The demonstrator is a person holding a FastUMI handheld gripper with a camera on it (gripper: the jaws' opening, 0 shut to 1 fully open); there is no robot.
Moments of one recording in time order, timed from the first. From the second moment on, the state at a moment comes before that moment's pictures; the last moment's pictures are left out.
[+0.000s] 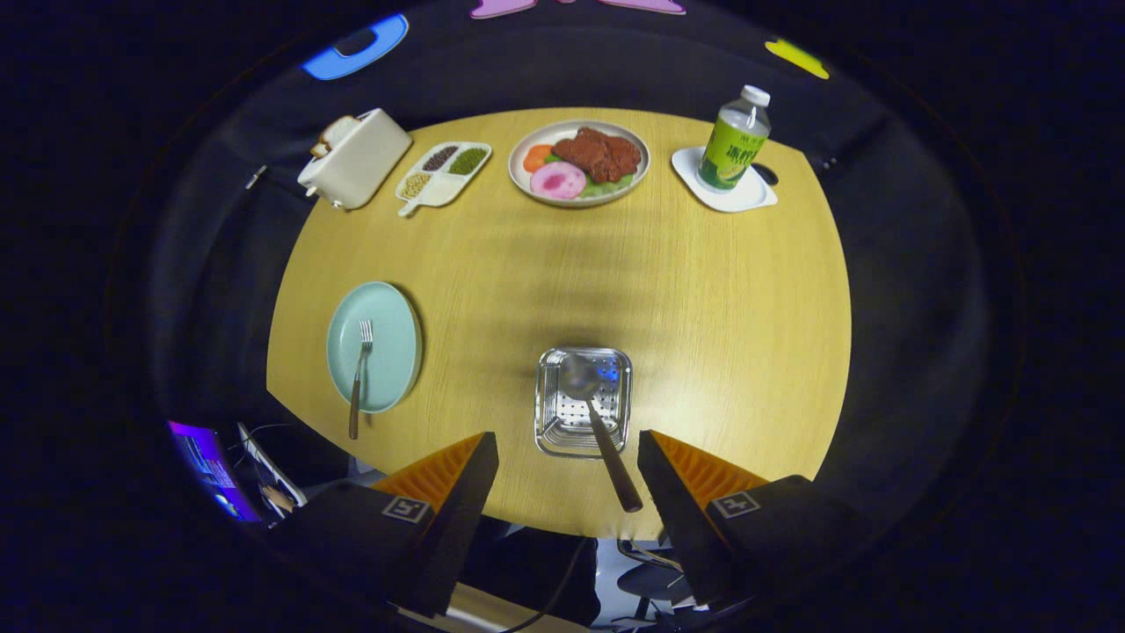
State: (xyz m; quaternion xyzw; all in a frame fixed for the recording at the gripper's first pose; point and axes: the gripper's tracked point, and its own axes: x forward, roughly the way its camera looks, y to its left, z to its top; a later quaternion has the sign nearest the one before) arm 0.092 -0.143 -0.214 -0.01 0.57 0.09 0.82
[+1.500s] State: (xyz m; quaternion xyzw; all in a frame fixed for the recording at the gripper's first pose) arm 0.054 0.149 -0.341 -0.04 0.53 0.14 0.84
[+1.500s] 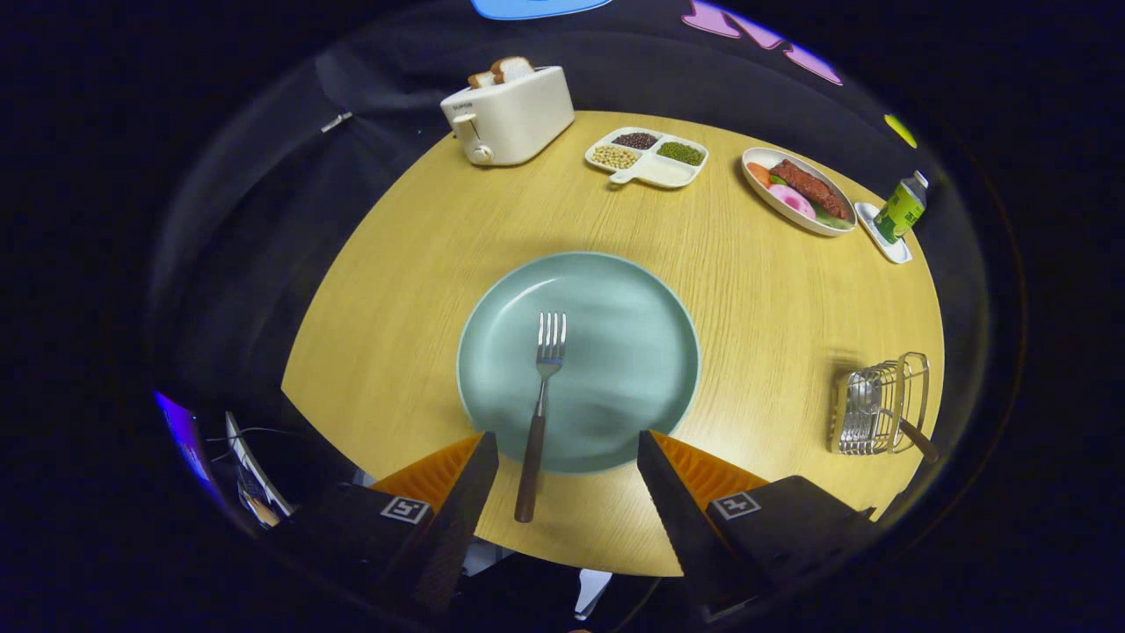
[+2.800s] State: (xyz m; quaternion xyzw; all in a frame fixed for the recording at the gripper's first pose) arm 0.059 0.153 -0.410 -0.08 0.61 0.13 0.78
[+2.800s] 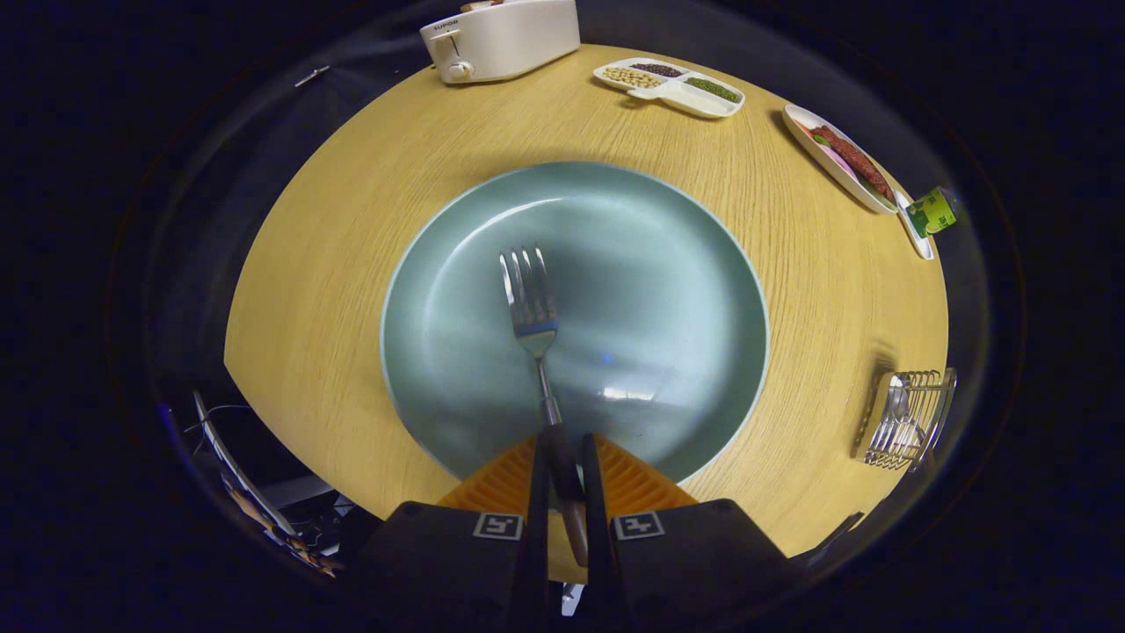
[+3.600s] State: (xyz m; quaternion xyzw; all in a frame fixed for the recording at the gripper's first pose) arm 0.070 0.133 -0.318 -0.02 0.58 0.19 0.79
